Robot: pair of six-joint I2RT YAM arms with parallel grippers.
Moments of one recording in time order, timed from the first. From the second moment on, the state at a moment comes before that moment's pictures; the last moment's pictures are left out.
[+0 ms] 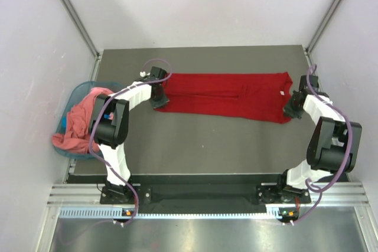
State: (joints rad) left arm -0.30 1.92 1.31 -0.50 -0.12 -0.67; right arm -0.22 1.56 0.97 -0.52 -0.02 0.42
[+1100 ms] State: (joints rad) left arm -0.27 1.94 1.33 -0.55 -0.23 -0.68; right arm -0.28 1.64 0.94 -0.45 -0.03 0.39
